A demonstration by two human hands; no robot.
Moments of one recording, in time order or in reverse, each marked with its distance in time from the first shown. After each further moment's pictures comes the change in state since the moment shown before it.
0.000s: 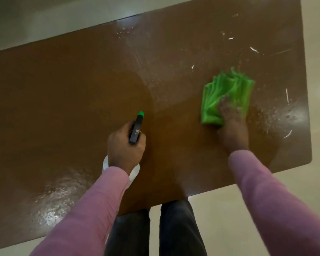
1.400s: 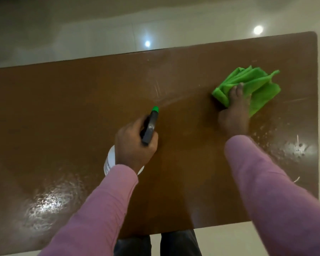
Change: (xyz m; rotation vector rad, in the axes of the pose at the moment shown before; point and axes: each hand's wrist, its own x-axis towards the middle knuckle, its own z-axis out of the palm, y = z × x) left_hand 0.060 0.037 -0.023 -0.007 0.105 0.171; right_hand 0.131 -0.078 -0.044 0.090 0.040 0.166
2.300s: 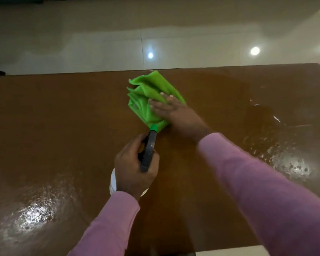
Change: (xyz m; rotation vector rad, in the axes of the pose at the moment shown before) left_hand -0.006 -0.015 -0.017 -0.161 0.138 -0.047; right_hand 0.007 -0.126 0.038 -0.257 -0.348 -0.997
